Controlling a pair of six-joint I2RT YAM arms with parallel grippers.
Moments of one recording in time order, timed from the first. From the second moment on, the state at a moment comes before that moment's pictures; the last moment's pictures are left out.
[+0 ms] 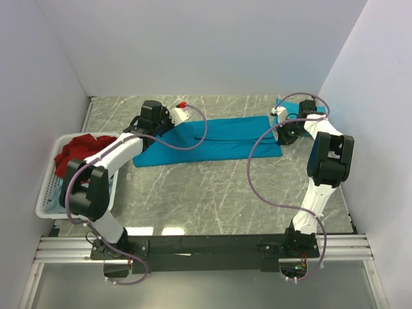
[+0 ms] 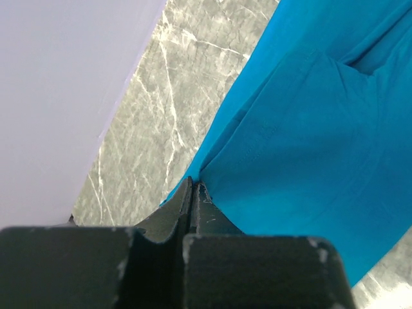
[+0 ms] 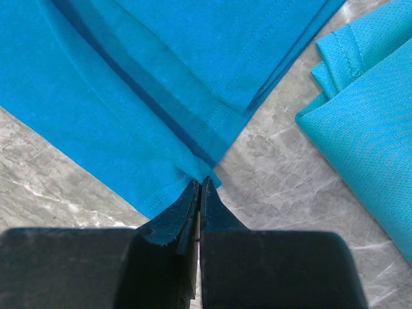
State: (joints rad) left arm -0.35 1.62 1.17 -0.06 0.03 0.78; right arm -0.18 2.04 1.51 -0.69 -0.49 -0.87
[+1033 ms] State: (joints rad) left arm -0.23 1.26 1.10 -0.28 -0.22 -0.29; right arm 0.08 1.69 1.09 -0.54 -0.43 -1.07
